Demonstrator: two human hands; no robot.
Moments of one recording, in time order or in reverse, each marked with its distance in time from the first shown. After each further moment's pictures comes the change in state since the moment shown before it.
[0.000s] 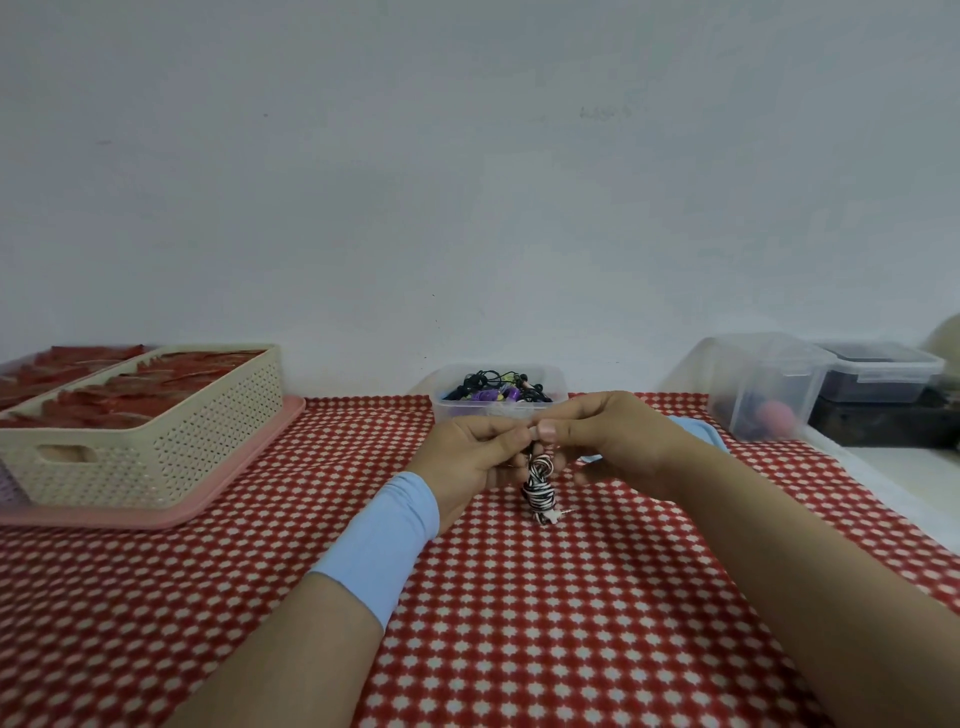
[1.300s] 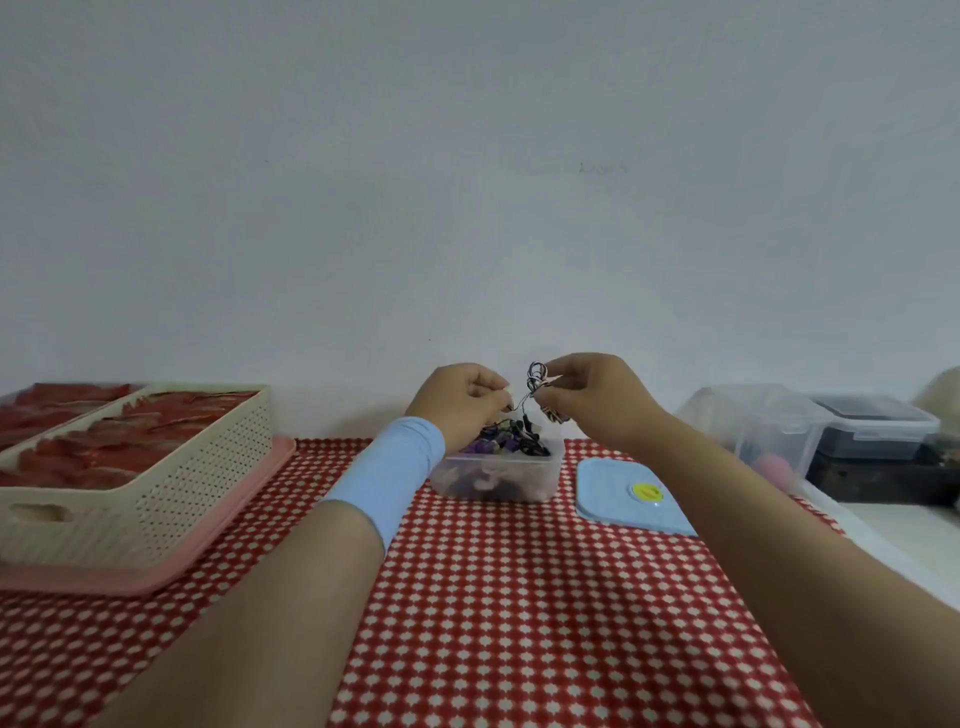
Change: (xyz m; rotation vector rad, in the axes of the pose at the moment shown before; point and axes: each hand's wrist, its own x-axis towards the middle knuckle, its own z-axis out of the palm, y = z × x) left_hand 0.075 0.075 -0.015 0.689 0.217 0.136; right_hand 0.067 -0.050 -0.026 -0.465 0.355 -0.247
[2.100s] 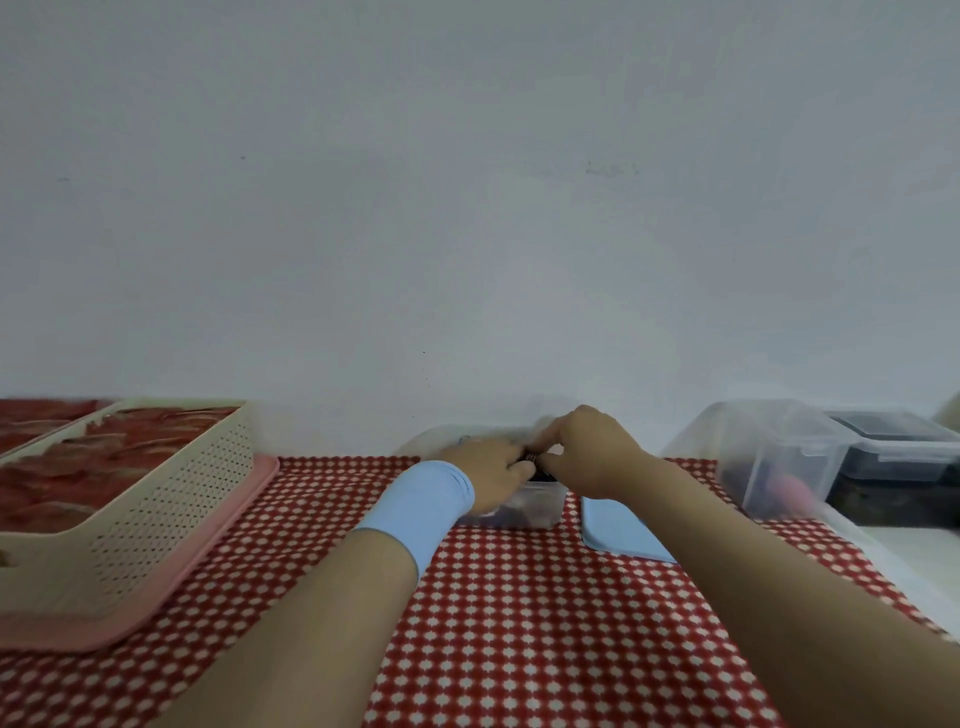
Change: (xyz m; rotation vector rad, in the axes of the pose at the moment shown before) left_hand 0.028 -0.033 0.036 0.698 -0.474 0.055; right_hand 0.029 0.042 0.028 -0.658 -0.242 -0.063
